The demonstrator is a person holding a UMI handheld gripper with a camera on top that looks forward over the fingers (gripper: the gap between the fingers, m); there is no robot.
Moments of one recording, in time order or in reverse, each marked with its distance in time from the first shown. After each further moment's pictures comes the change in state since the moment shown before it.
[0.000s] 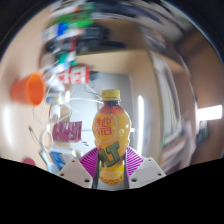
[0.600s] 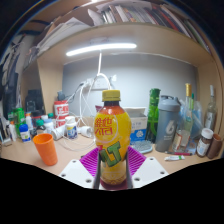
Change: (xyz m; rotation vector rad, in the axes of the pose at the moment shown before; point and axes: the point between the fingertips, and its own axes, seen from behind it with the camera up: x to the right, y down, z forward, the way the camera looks) arm -0.183 0.067 -0.049 -0.204 -0.363 1.539
